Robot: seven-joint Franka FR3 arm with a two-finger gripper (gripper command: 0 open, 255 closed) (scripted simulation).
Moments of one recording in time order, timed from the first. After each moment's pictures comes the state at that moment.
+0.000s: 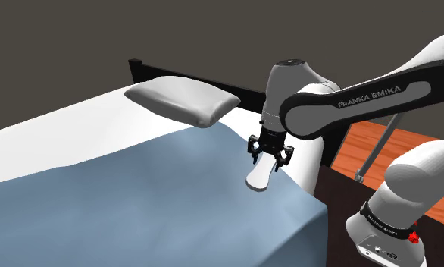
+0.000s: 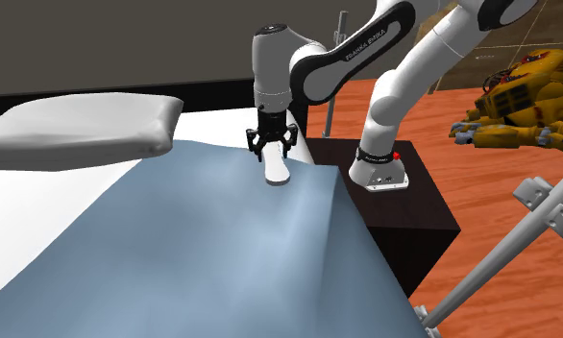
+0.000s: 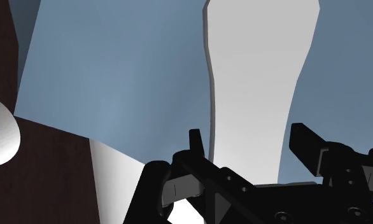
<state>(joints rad) -0.33 -0.54 0.77 -2.63 0.46 2.18 1.36</state>
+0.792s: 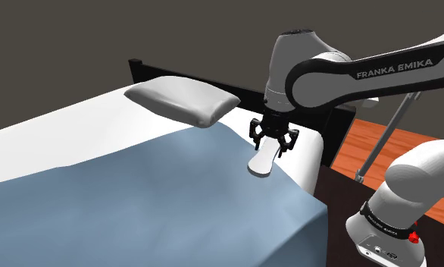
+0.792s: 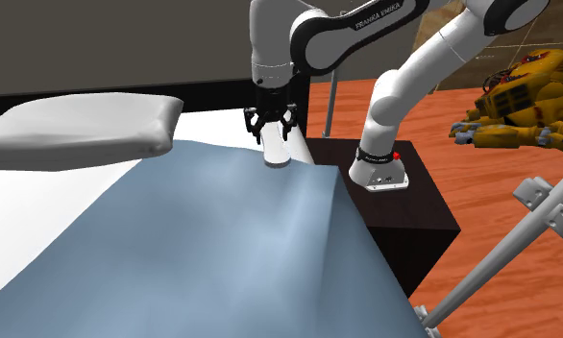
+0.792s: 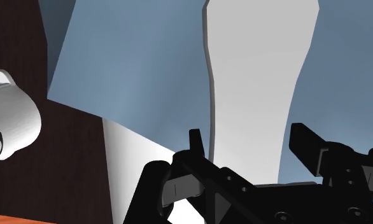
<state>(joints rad) -0.32 -0.63 0.69 -2.52 0.43 1.99 1.36</state>
